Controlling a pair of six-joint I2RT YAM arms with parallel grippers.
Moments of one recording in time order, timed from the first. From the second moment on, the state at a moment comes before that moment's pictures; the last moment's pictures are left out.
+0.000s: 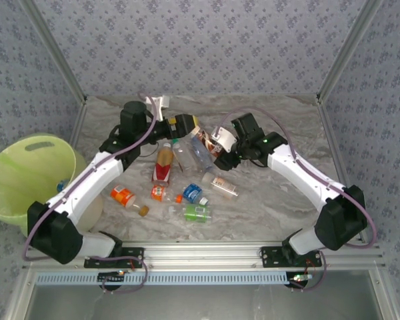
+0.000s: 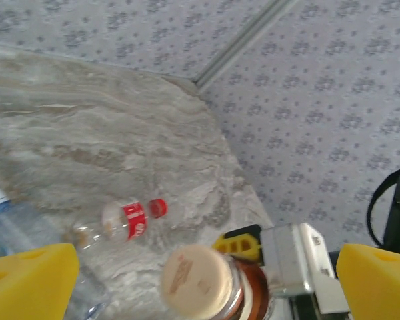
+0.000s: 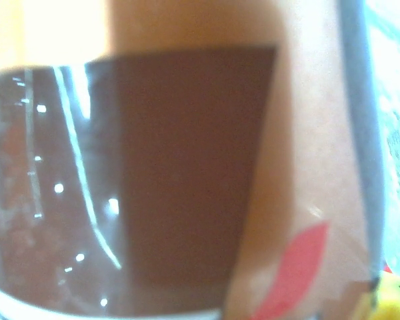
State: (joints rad) left arm -0.48 1.35 1.17 -0.11 0.48 -0.64; right arm 0.56 1.45 1.24 -0.69 -0.24 -0.41
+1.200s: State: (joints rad) left arm -0.51 1.43 1.27 -0.14 0.53 -0.70; right arm 0.61 1.43 1.22 -0.50 -0.34 -0.29
